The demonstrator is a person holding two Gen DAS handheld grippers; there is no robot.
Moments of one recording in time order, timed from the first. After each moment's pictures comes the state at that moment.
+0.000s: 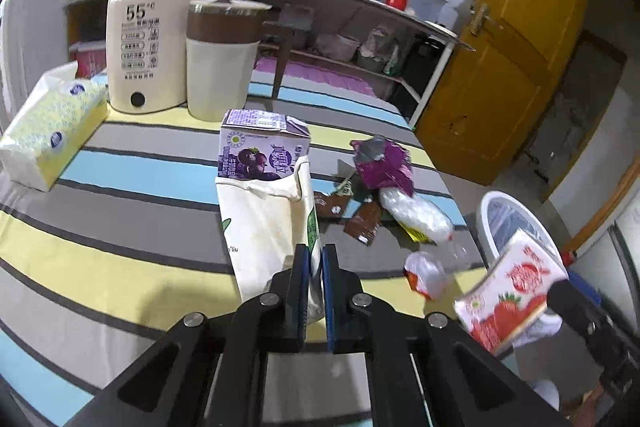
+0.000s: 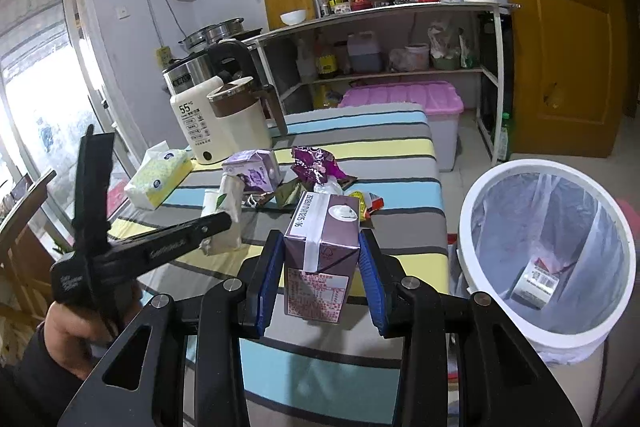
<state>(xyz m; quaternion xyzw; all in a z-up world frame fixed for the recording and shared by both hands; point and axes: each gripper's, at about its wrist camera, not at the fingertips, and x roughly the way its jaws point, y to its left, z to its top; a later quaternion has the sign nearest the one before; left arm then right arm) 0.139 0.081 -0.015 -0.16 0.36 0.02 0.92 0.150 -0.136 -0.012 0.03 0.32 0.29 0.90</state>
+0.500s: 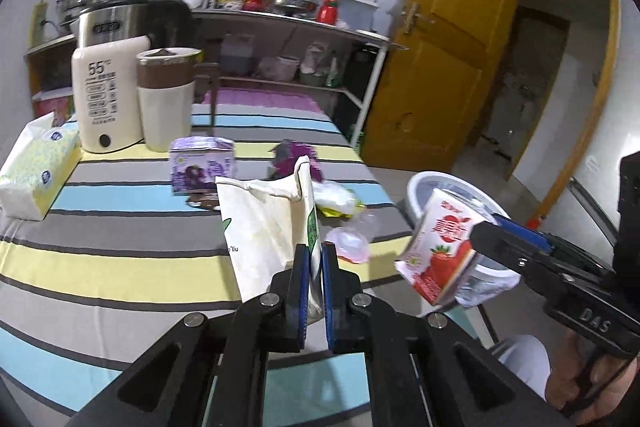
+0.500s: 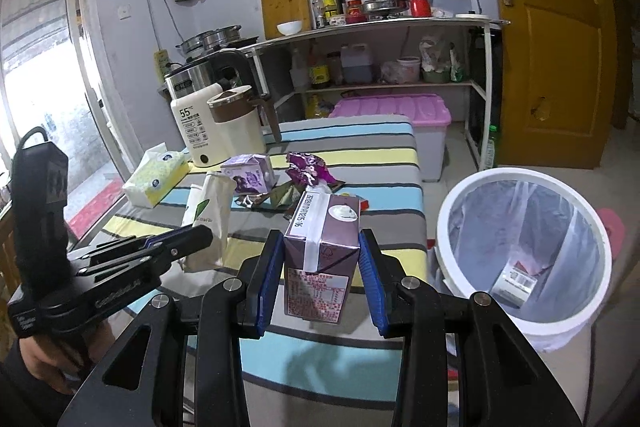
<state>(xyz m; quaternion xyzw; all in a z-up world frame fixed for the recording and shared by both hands) 0.090 0.035 0.015 -0.11 0.32 -0.06 0.94 0.127 -0.153 -0.002 0.02 0.30 0.27 0.92</state>
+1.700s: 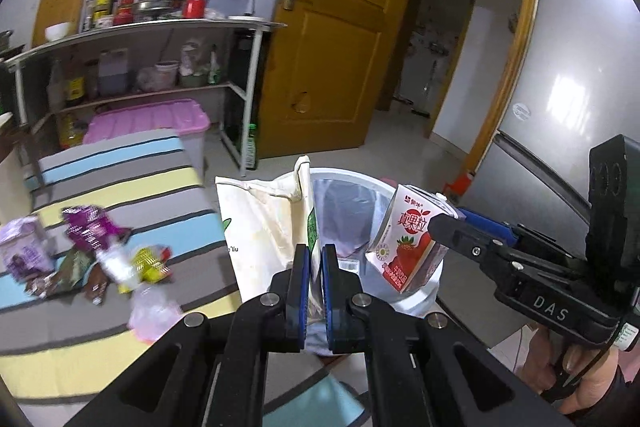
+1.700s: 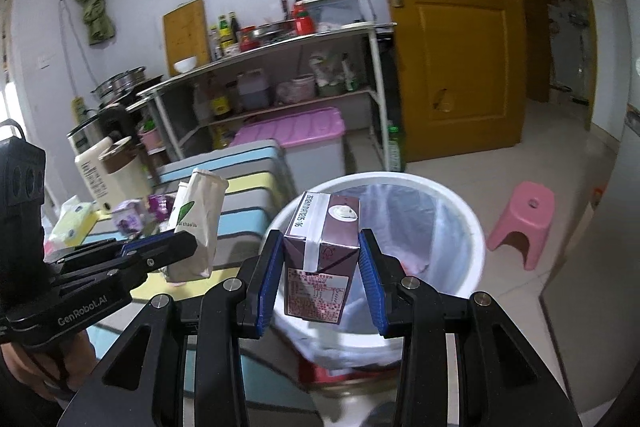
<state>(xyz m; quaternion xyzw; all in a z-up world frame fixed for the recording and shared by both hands) 0.165 -0.111 0.026 -0.04 0.32 -0.23 0.92 0.156 -0.284 -0.002 0.07 0.28 0.11 0.95</state>
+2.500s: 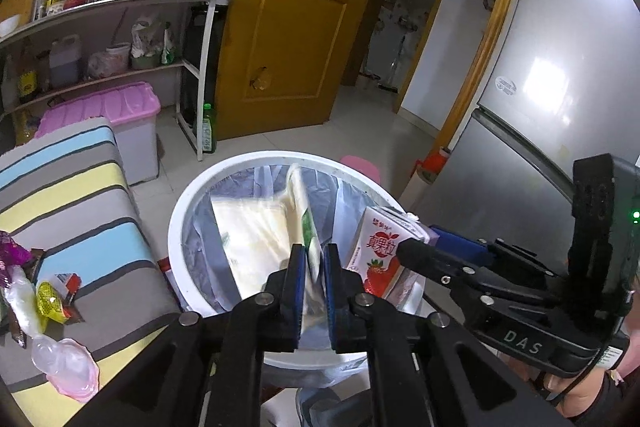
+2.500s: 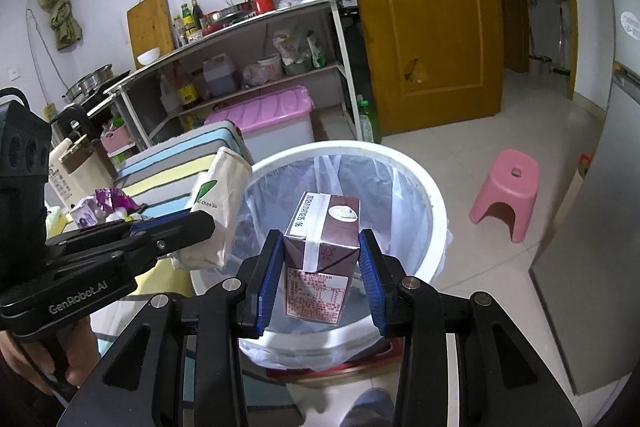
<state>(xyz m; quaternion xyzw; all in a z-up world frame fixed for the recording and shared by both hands) 0.211 -0.166 -0.004 -0.04 0.36 -0.29 0.89 0.184 -0.321 -0.039 0.09 0.33 0.08 0.94</state>
